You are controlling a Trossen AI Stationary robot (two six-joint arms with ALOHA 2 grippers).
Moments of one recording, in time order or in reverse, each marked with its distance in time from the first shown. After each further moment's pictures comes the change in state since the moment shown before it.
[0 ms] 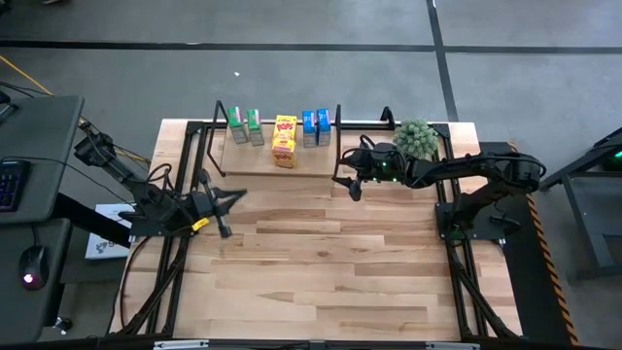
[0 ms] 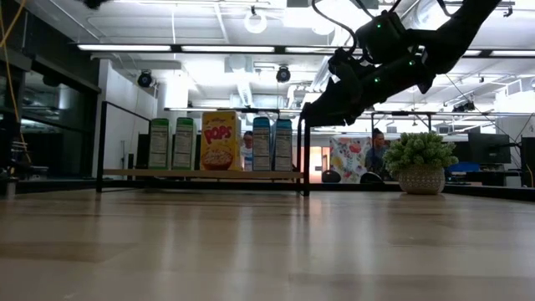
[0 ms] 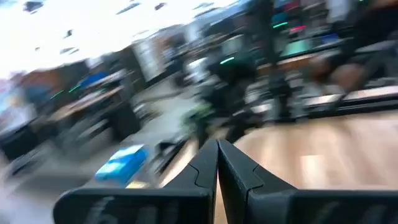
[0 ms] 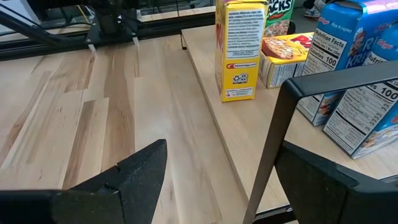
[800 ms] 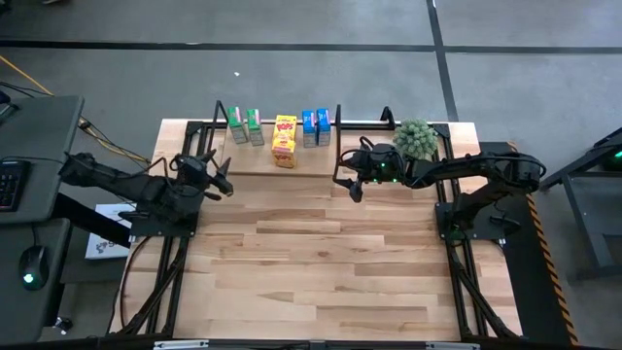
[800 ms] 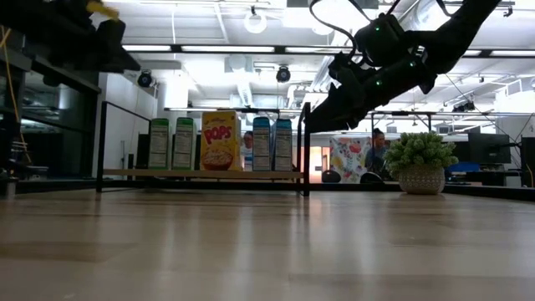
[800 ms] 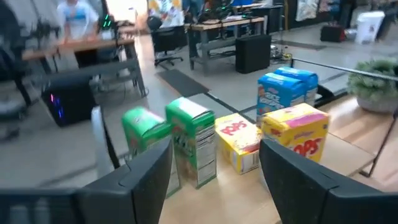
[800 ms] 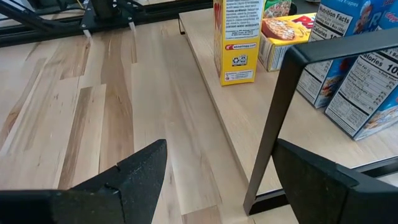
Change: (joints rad) left arm 0.345 -0.140 0.000 -0.753 -0.302 -0.814; right arm 0.000 0.000 0.000 -0.054 0.005 0.005
